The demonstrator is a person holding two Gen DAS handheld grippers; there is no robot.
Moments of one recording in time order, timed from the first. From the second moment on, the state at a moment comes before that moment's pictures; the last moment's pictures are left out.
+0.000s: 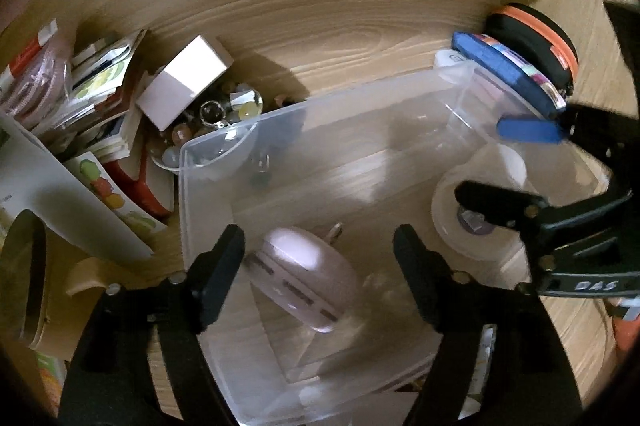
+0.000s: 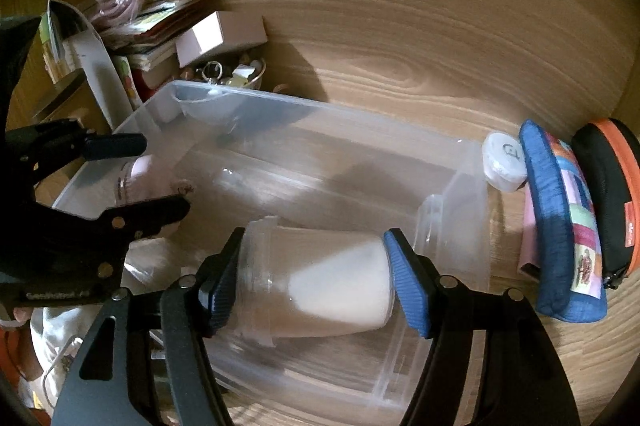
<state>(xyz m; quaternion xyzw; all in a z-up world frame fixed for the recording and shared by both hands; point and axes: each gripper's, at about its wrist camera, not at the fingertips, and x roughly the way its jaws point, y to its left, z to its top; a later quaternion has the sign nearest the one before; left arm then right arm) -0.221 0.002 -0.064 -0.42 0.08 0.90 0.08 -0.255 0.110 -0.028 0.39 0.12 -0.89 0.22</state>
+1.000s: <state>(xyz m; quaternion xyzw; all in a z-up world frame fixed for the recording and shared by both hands) -0.161 -0.019 -0.009 -0.36 0.06 0.93 0.04 -0.179 0.141 0.048 0.29 0.12 -0.93 0.18</state>
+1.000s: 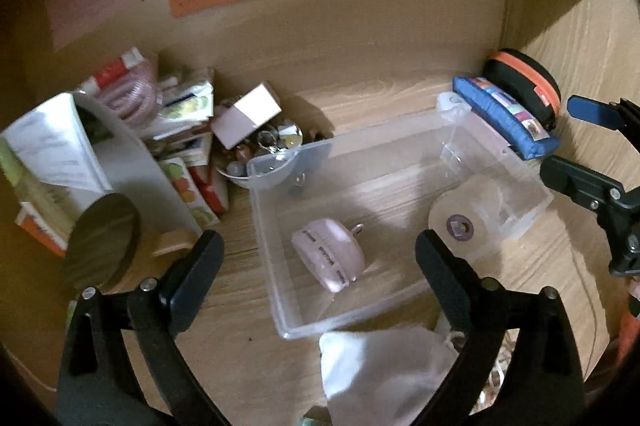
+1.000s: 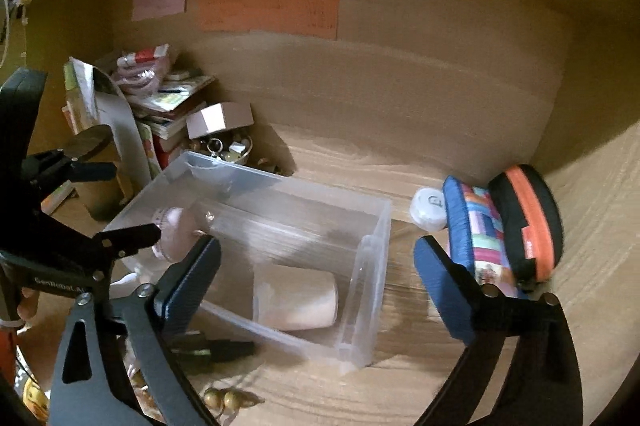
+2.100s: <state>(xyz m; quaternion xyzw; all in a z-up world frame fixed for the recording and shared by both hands) -0.082 -0.007 -0.063 -0.41 0.03 0.91 0.09 -0.105 0.159 -0.005 0.34 0.11 -0.91 0.19</state>
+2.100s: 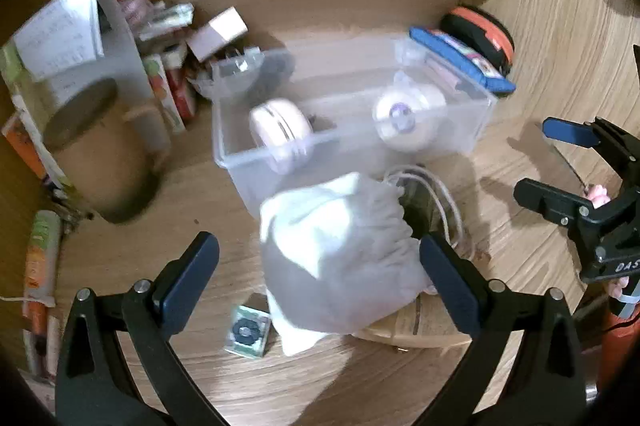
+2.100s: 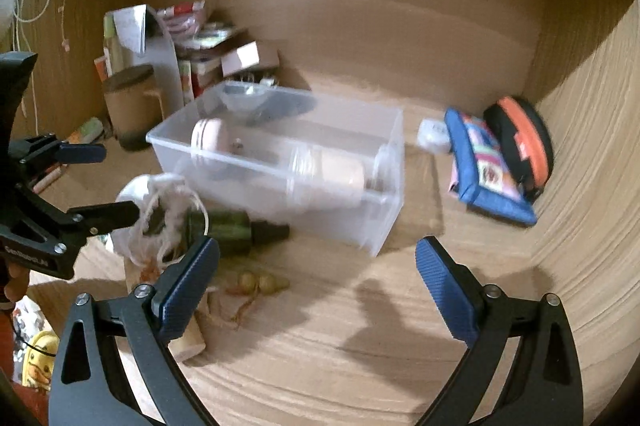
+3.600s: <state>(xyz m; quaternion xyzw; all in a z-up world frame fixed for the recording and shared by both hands) -0.109 -0.020 -0.094 -0.44 -0.06 0.89 0.12 -0.121 0.132 -0.065 0.42 0.13 -0.87 0.22</state>
